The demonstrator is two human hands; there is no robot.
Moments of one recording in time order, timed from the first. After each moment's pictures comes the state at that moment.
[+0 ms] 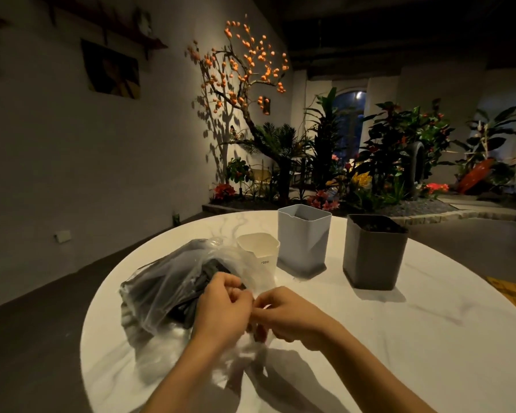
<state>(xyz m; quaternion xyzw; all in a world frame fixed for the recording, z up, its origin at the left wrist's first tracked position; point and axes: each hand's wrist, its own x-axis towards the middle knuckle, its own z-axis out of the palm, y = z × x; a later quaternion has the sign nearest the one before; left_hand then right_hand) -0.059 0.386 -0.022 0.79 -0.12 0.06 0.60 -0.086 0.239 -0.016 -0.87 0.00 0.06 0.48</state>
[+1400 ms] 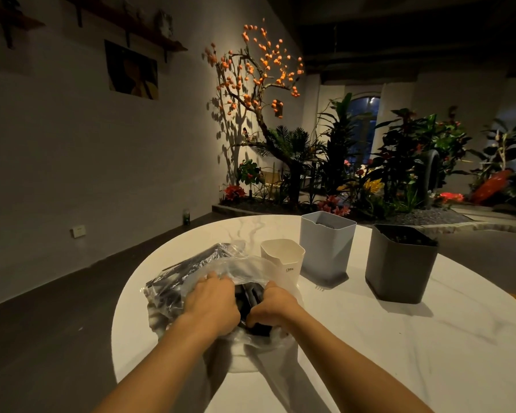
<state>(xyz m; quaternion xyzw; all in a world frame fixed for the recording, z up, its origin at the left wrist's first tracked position) -0.003 0.439 -0.002 0.99 -0.15 0.03 0.07 -0.010 0.296 -0.022 -0.96 0.14 0.04 0.26</state>
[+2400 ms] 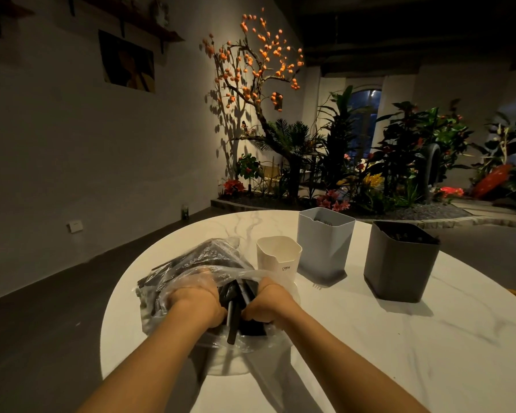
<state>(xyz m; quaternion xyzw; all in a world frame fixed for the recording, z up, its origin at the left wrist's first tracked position) 0.021 0.431 0.002 1.00 -0.02 -0.08 -0.03 -0.003 0.298 -0.015 -0.95 0.14 0.04 0.26</state>
